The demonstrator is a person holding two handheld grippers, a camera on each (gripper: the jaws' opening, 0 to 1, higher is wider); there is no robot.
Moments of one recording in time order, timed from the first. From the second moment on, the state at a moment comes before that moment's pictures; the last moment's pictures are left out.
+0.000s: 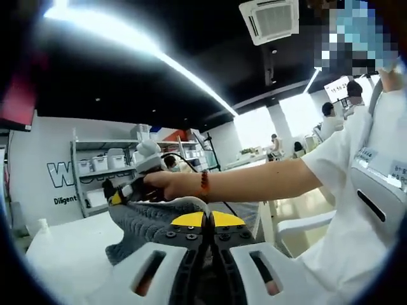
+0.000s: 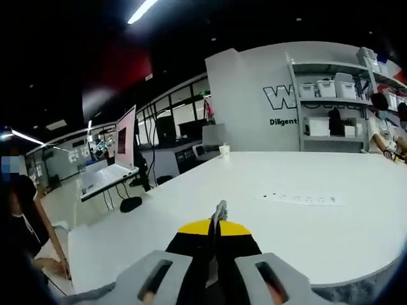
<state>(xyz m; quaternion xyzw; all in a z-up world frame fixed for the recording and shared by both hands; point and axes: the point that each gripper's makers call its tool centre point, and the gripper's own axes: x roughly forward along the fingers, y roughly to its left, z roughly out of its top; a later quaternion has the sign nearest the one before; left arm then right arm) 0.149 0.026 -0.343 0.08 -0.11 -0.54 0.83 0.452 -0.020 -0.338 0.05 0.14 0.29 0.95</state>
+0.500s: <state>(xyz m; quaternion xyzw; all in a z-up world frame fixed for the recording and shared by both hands) 0.145 0.045 -0.340 0.10 -0.13 -0.52 0.84 0.450 0.018 -0.317 0.04 0.12 0.31 0.94</state>
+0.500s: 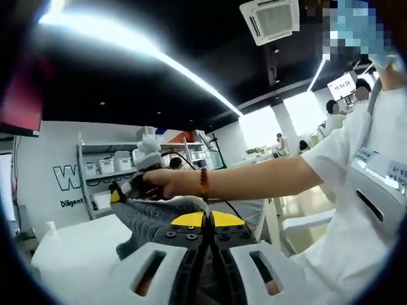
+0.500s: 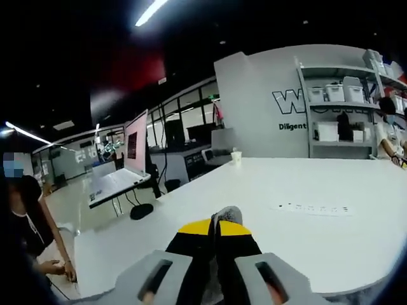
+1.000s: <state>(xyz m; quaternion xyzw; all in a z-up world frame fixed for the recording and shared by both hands) 0.146 0.066 -0.342 0.09 -0.13 -0.49 0.86 0.450 0.040 -0.310 0.03 0.11 0.33 0.94</state>
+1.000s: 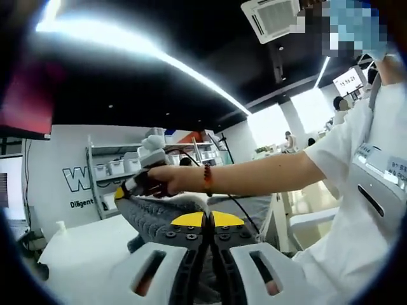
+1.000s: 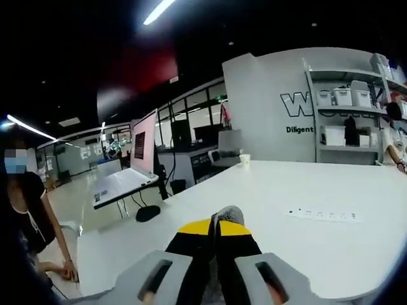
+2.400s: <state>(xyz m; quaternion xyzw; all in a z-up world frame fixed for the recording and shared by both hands) 0.151 0.107 -0.352 0.11 -0.13 -0.43 0.89 0.448 0.121 -0.308 0.02 0.10 0.39 0.92</state>
